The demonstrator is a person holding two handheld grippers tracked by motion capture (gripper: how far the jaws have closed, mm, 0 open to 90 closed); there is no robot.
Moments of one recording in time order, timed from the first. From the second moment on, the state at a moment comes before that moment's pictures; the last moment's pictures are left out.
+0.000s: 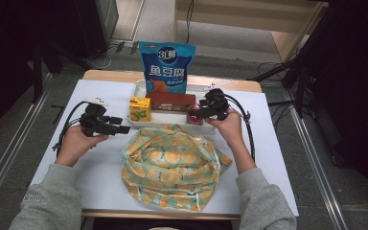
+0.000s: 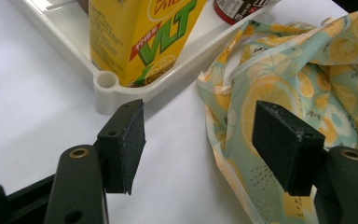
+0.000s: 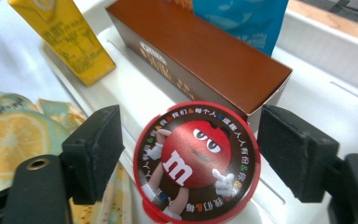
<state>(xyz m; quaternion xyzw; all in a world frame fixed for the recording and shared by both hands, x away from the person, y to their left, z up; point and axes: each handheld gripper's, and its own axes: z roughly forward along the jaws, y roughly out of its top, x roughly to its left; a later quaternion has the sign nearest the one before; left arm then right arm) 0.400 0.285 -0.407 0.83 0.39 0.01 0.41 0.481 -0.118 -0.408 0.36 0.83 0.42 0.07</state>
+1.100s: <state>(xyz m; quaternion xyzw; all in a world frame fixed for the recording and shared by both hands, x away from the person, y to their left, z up) 0.402 0.286 -0.404 0.82 0.39 0.01 0.41 0.447 -0.159 -0.413 0.38 0.82 0.42 0.06</state>
